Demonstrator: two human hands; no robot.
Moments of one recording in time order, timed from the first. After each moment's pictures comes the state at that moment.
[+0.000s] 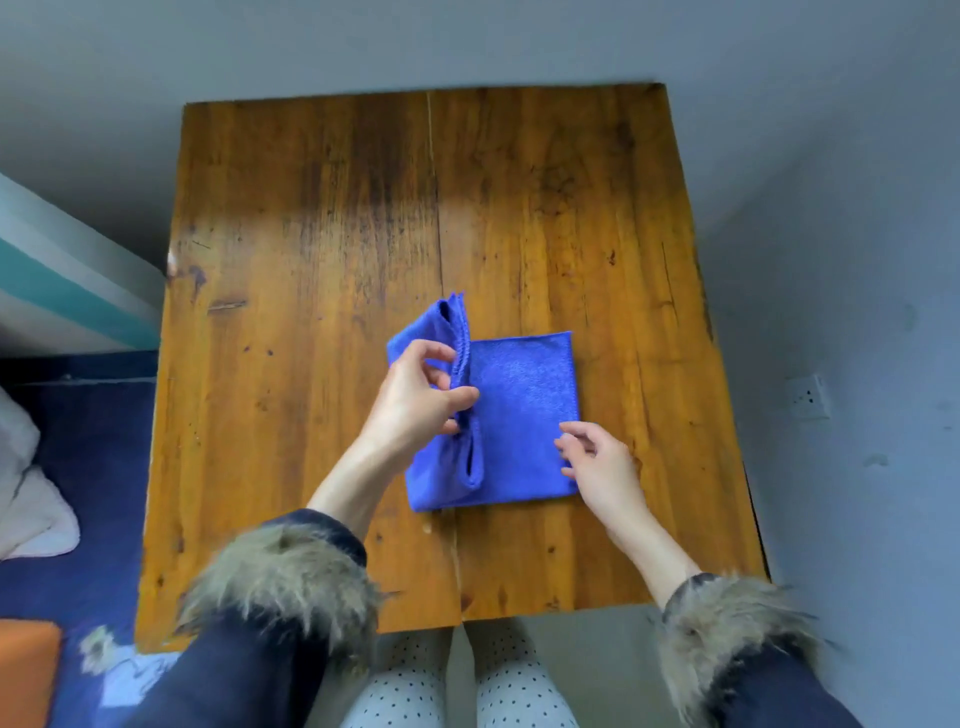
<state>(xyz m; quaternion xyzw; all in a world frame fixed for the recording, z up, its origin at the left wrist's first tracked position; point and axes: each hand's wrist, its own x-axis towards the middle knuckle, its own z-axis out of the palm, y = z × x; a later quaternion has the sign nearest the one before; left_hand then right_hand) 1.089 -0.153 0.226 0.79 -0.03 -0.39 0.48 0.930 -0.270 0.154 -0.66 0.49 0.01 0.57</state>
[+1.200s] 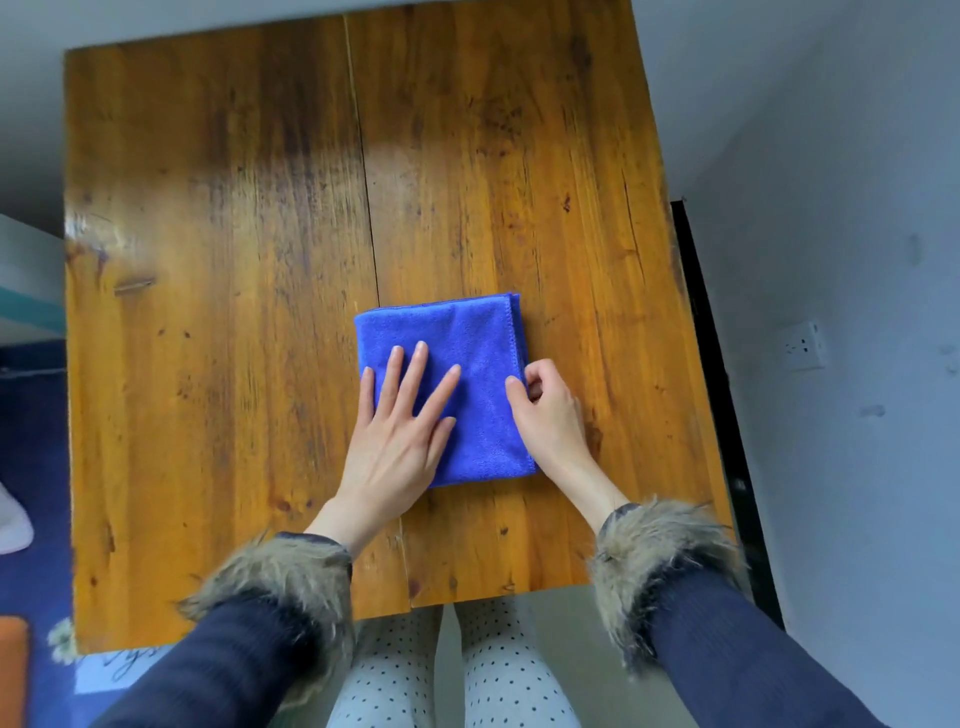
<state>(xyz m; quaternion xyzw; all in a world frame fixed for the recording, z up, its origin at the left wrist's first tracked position) 1.030 -0.141 0.119 0.88 -0.47 -0.09 0.05 0.945 -0.296 0.141 -0.73 0.46 0.01 0.50</state>
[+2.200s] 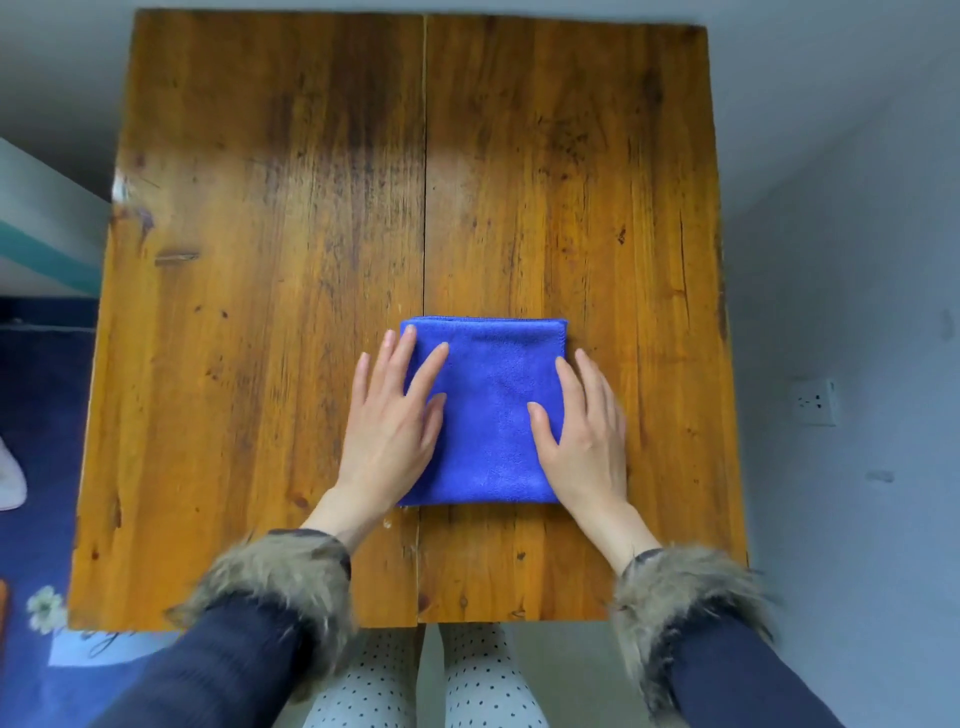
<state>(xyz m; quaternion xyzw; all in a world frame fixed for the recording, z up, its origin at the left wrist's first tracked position) 1.061 -0.133 0.126 0.92 -0.36 -0.10 0.15 0.941 -0.296 0.122 -0.92 0.30 -0.04 0.23</state>
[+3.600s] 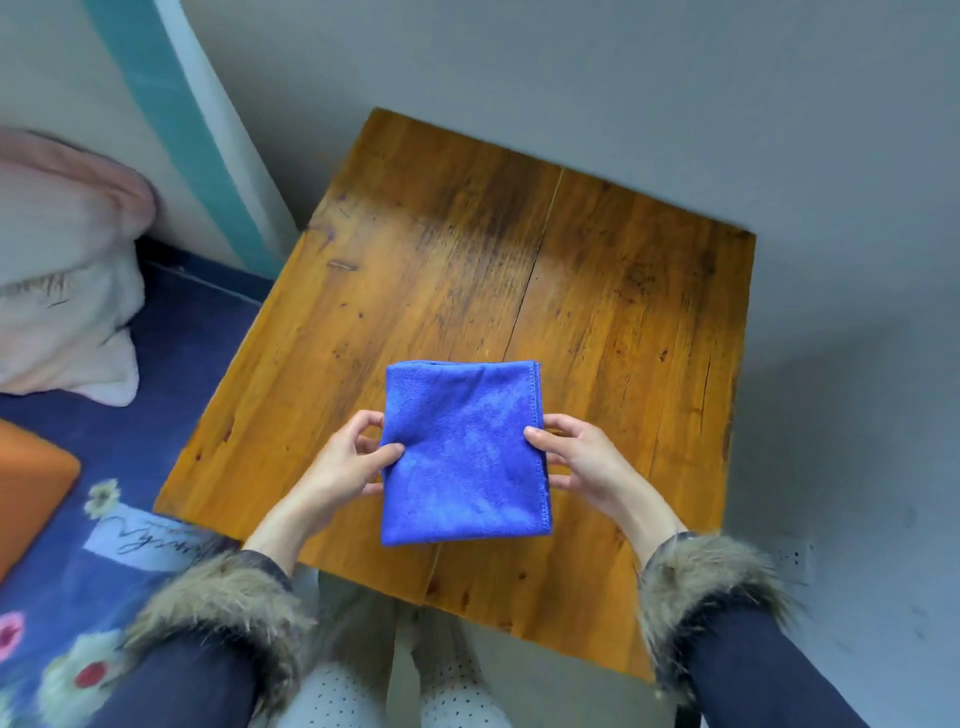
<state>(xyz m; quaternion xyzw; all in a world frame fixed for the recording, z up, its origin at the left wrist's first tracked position) 1.040 -0.033 0.219 0.74 0.13 -0.36 0.55 0.992 -0.284 0.231 -0.60 0.33 0.24 0.69</state>
